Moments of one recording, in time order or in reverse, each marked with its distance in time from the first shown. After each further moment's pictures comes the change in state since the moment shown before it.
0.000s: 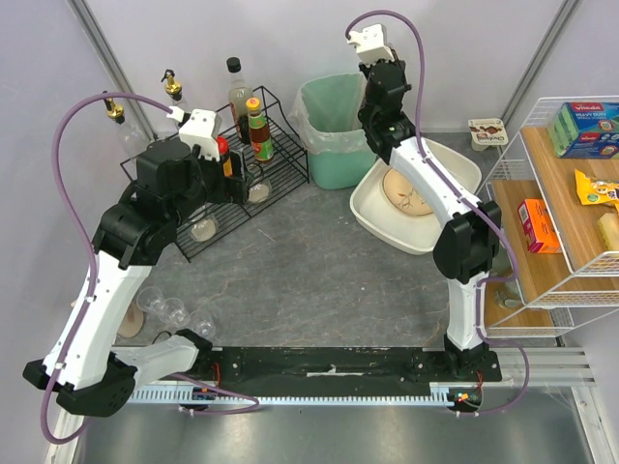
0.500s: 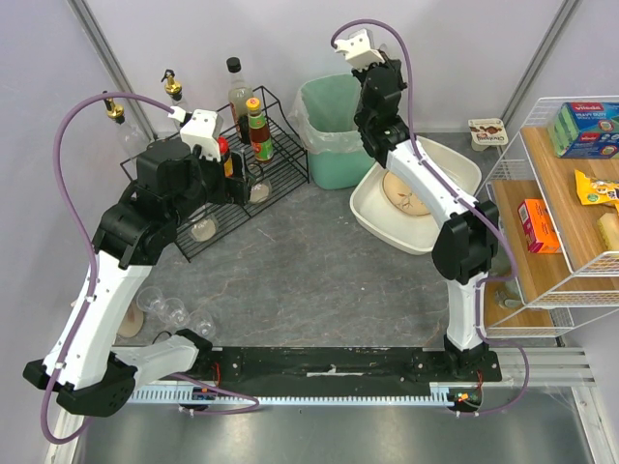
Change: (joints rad) left arm 0.000 0.003 0.000 0.000 0.027 0.000; right arm 0.014 -0.001 -0.035 0.072 -0.031 -0.166
